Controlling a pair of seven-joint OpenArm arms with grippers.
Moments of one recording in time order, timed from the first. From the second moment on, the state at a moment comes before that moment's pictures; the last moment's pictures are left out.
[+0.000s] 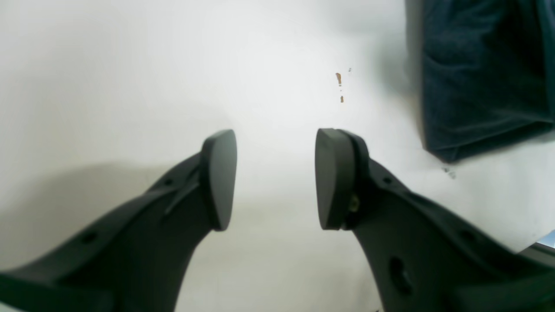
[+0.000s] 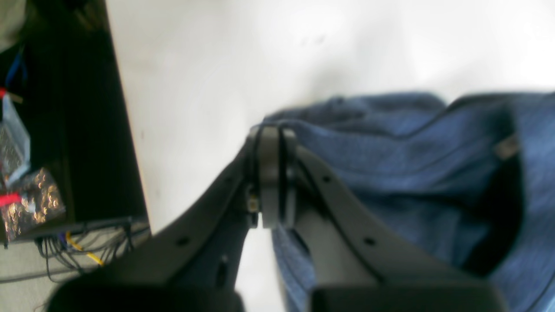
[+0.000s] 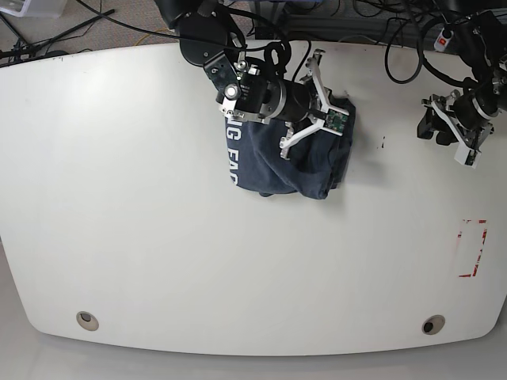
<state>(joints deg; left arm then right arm) 11.1 -19.1 -35.2 98.3 -39.2 -42.8 68.1 -3.7 -3.5 -31.7 105.8 6.6 41.0 -56.3</state>
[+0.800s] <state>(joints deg) 11.2 -18.9 -34.8 98.3 -39.4 -42.8 68.3 12.3 -8.4 -33.8 84.5 19.0 38.2 -51.5</state>
